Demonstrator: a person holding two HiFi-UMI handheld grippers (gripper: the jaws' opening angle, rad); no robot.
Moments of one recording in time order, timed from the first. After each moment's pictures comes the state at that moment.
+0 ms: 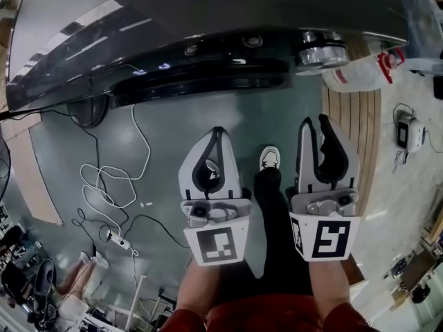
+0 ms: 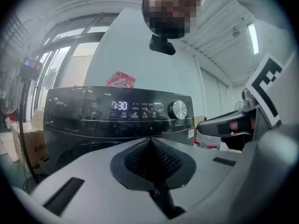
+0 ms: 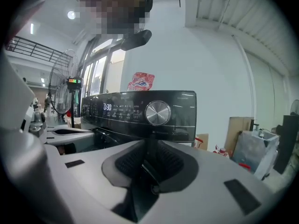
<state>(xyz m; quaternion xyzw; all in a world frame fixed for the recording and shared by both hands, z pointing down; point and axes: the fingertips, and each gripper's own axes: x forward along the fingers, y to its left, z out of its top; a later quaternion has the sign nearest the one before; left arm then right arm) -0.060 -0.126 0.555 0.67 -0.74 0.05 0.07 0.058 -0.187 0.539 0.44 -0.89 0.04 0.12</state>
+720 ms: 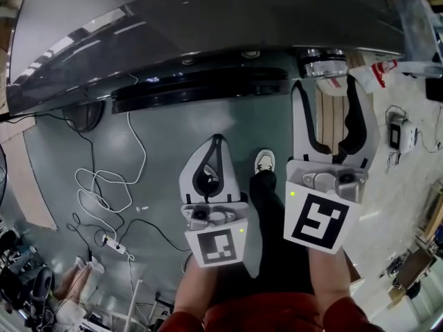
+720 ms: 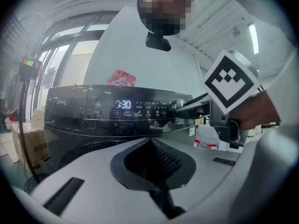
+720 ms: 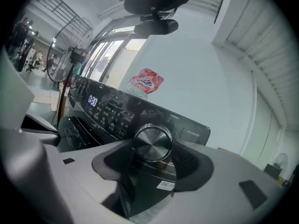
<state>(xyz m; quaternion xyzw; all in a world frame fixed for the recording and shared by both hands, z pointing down) -0.070 -0.123 0.558 0.67 -0.73 0.06 0.08 0.024 -0.248 0.491 0.49 -0.84 -0.12 0.19</state>
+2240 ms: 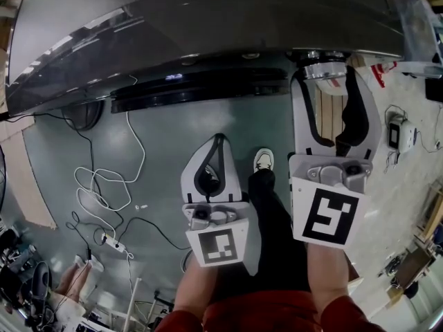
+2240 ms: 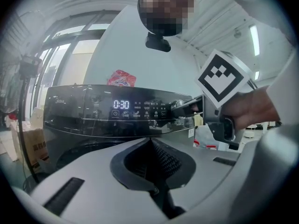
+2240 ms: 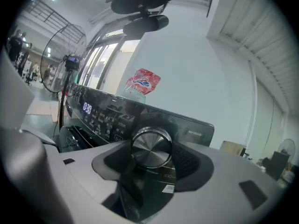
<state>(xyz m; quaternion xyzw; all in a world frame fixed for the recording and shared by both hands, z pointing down) -0.067 -0.125 0.557 0.67 -0.73 0.06 0.08 0.018 -0.257 0.489 0.48 -0.86 -0.07 0.18</state>
